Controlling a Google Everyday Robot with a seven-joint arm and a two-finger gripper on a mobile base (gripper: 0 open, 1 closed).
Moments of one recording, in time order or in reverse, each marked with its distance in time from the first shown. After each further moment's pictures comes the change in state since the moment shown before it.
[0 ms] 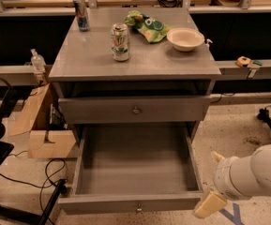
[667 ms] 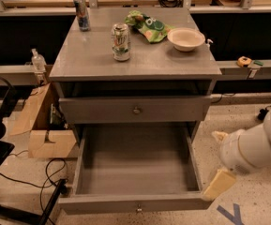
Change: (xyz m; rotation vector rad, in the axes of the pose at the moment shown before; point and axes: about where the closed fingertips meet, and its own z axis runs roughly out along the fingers) arm -0.036 -0.033 -0.053 -0.065 -0.010 -0.082
